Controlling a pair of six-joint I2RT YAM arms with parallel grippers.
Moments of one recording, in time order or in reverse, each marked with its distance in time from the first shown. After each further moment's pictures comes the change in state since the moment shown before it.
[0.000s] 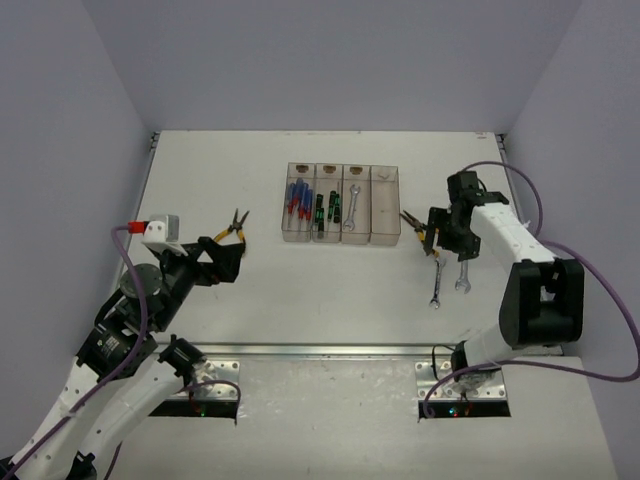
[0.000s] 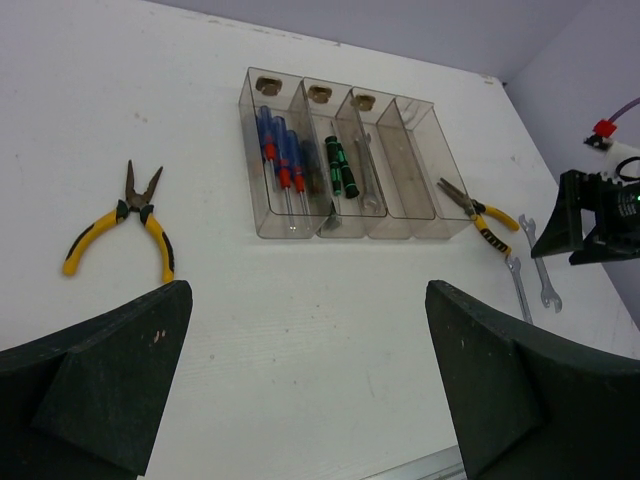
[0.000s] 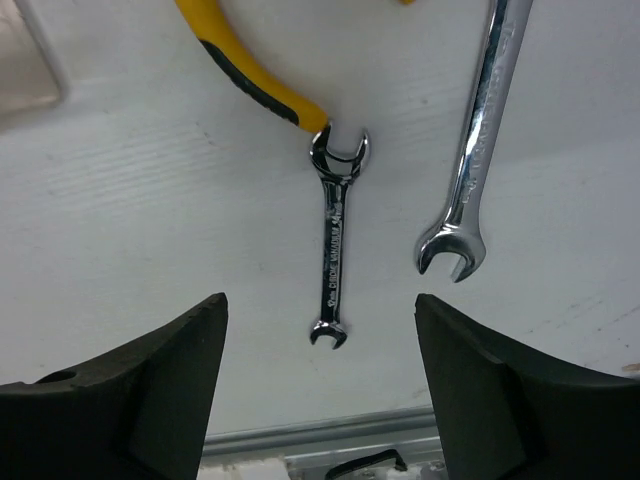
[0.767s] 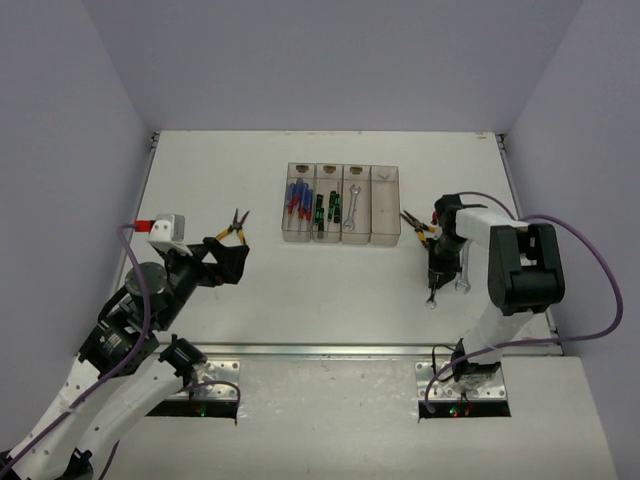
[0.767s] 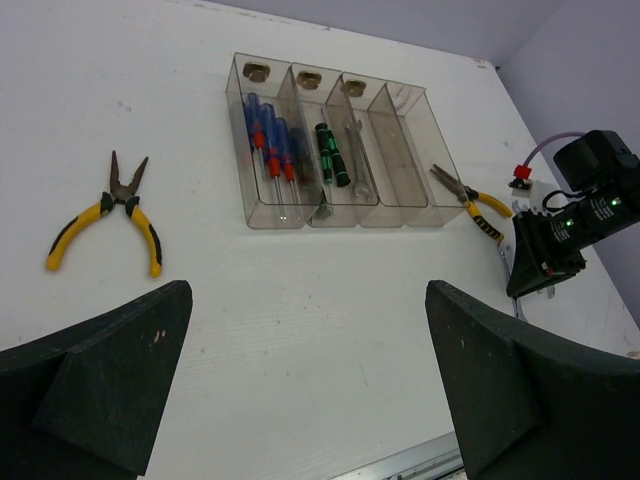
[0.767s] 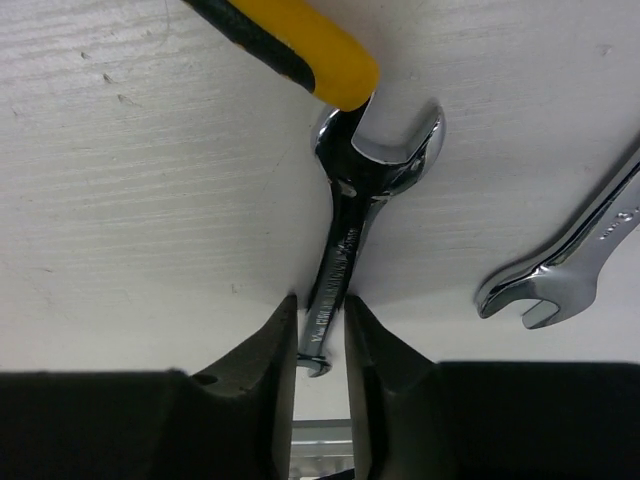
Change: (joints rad) left arm -0.032 0.015 -0.003 0.001 0.000 -0.011; right arm 0.002 0.236 -0.111 0.056 -0.090 -0.073
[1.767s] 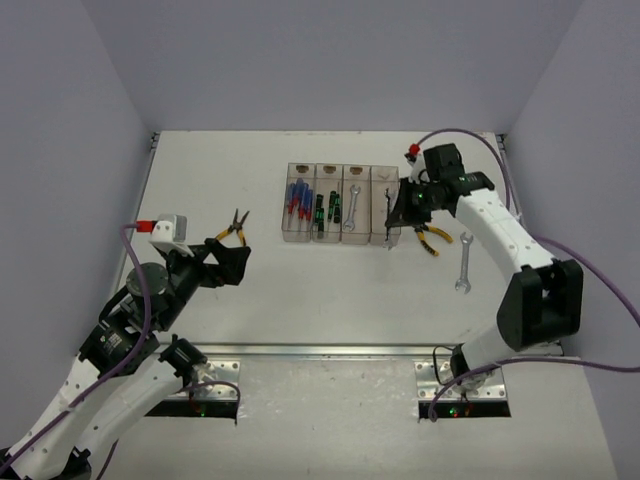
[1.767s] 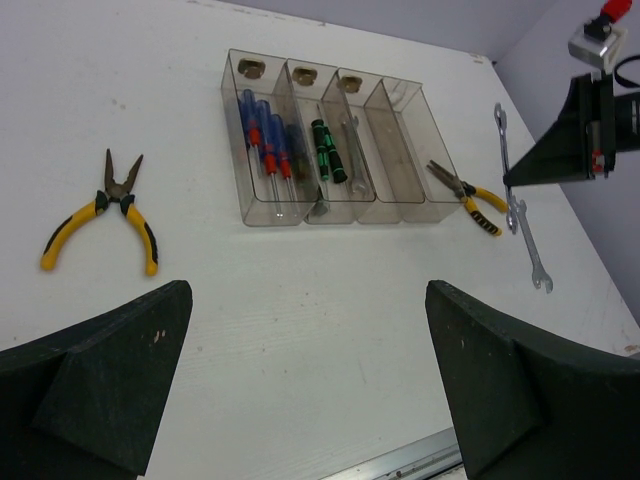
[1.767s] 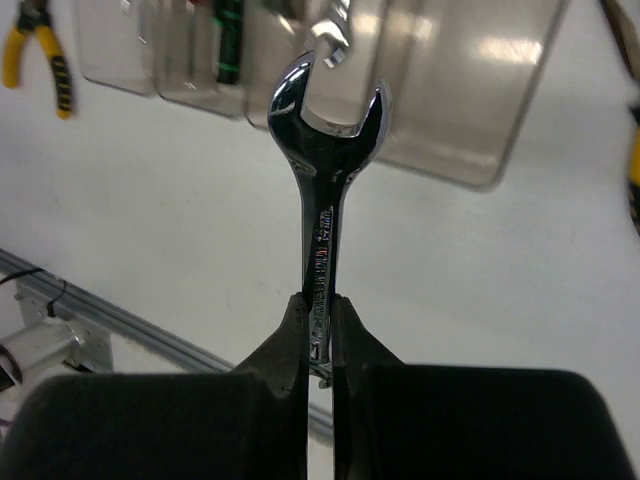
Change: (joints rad) left arm -0.019 0.003 -0.003 0.000 -0.005 -0.001; right arm 0.153 -0.283 0.235 0.013 -0.340 0.107
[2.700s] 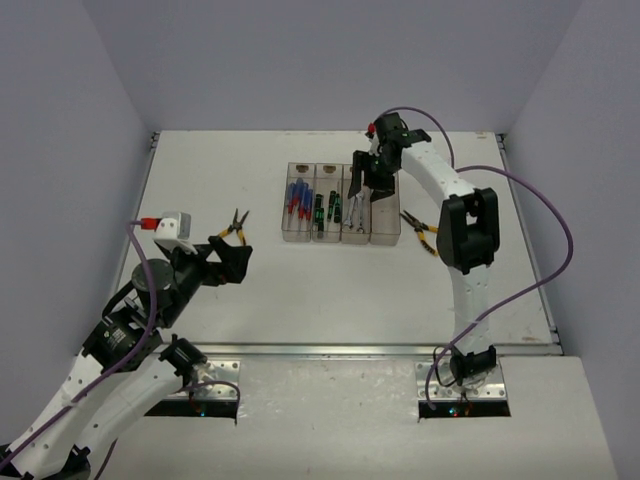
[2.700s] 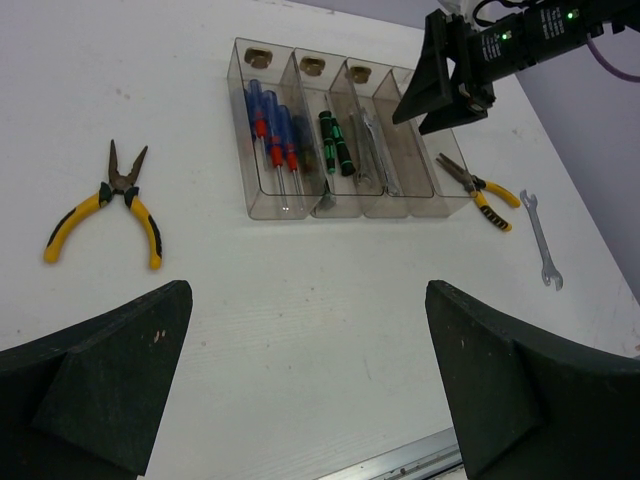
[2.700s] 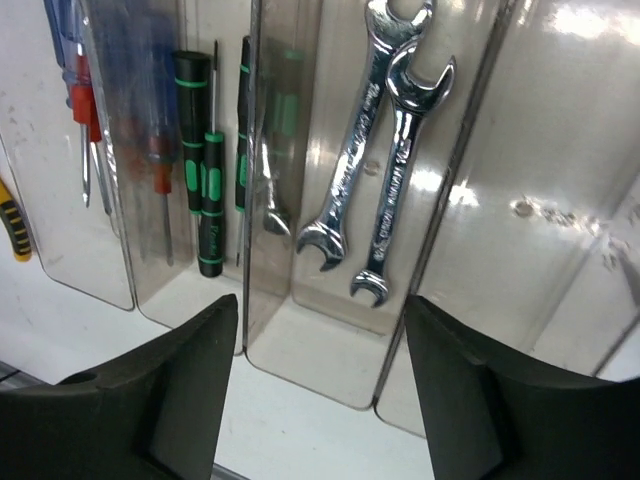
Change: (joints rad) left arm 0.000 0.029 0.000 -0.002 -0.009 -0.004; right arm 0.101 0.757 0.792 -0.139 0.087 0.032
